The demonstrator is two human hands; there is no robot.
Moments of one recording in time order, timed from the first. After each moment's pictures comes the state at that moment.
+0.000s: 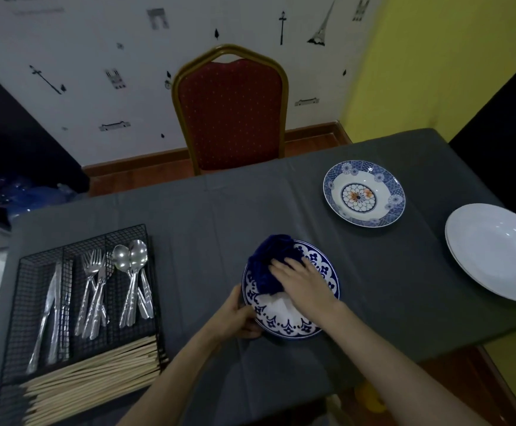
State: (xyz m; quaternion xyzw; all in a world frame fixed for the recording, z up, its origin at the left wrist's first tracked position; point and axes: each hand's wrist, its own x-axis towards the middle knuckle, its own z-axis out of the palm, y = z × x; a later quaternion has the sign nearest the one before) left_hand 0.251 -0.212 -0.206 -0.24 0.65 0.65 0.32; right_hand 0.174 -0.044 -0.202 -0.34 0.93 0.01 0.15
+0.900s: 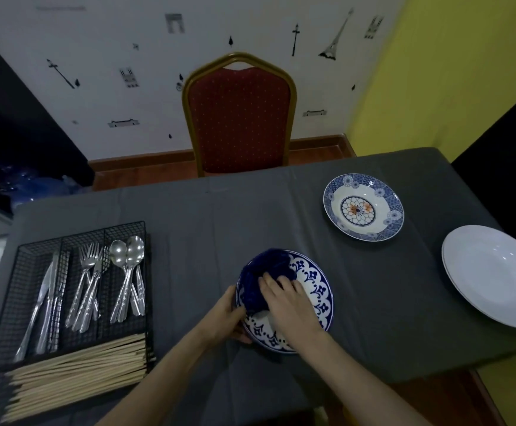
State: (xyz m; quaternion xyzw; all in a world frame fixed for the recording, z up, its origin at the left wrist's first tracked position) left_hand 0.251 -0.209 -0.196 -0.22 0.68 0.65 0.28; right_hand 0.199 -0.052 -0.215 -0.34 0.93 0.02 0.11
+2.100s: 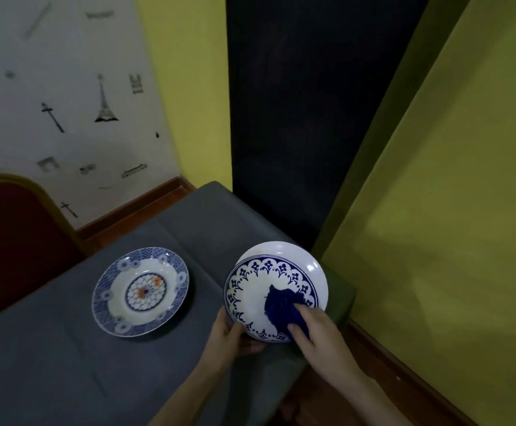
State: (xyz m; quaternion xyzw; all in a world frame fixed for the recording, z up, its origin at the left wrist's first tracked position) left_hand 0.092 0.175 -0.176 -0.08 0.63 0.70 0.32; right_hand 0.163 0.358 -0.153 0.08 0.94 -0.34 -0.01
